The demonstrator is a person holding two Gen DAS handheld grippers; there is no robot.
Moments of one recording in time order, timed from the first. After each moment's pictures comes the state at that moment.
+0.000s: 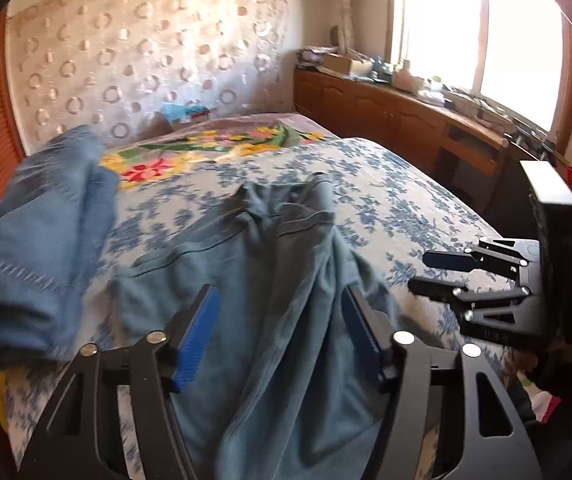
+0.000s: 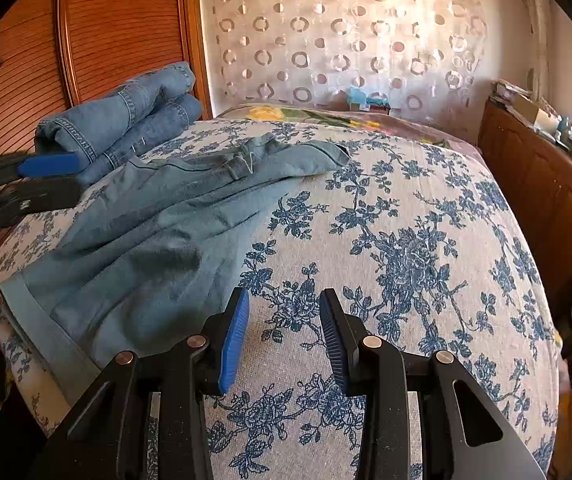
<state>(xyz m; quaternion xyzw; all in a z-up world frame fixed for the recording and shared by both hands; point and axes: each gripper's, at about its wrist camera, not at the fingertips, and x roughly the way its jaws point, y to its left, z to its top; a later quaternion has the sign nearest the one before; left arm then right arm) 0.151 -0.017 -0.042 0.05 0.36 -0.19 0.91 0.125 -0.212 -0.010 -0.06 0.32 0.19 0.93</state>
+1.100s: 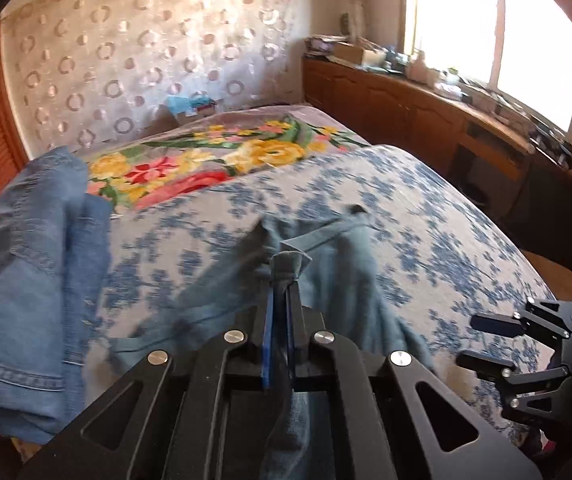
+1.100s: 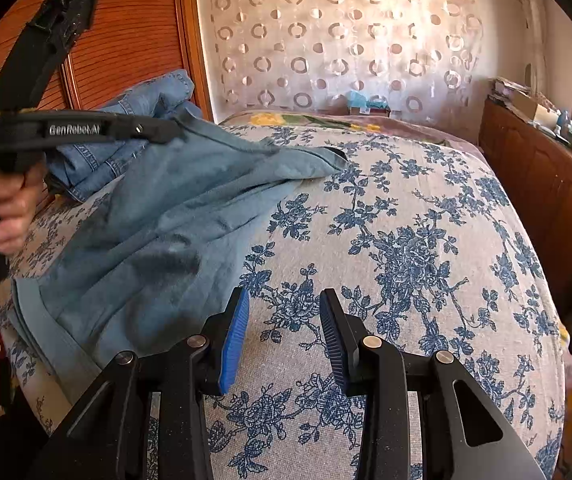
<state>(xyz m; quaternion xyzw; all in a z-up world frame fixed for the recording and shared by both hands) 0.228 -0.015 -0.029 0.06 0.37 -0.16 0.91 0.125 -0.226 -0.020 -0.04 0.32 0.19 0.93</state>
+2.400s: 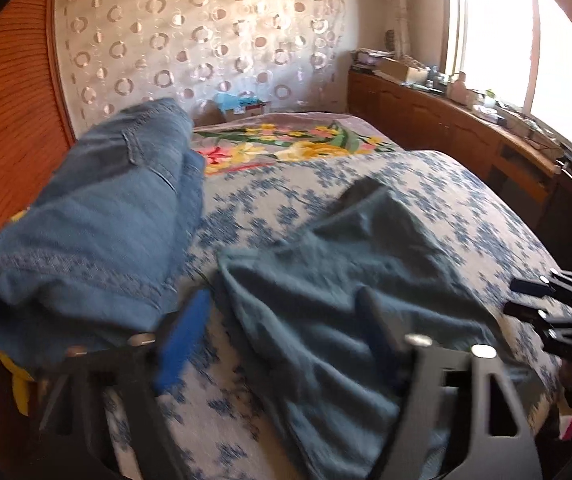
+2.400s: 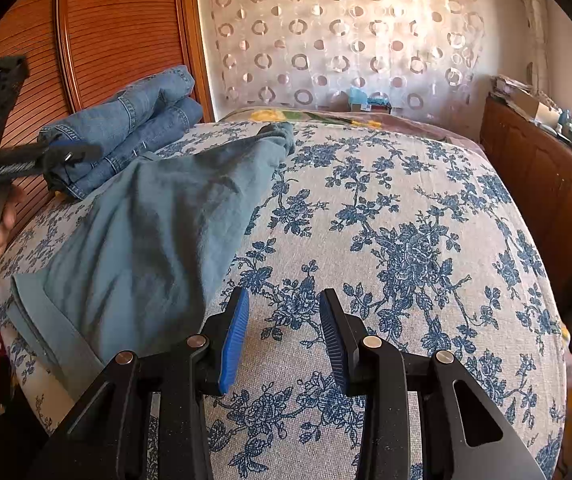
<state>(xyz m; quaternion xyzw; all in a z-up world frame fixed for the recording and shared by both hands) 0.184 0.057 -0.054 0.03 0.36 -0.10 0.93 0.126 -0.226 -0.023 -0.04 0.32 0.19 0.93</state>
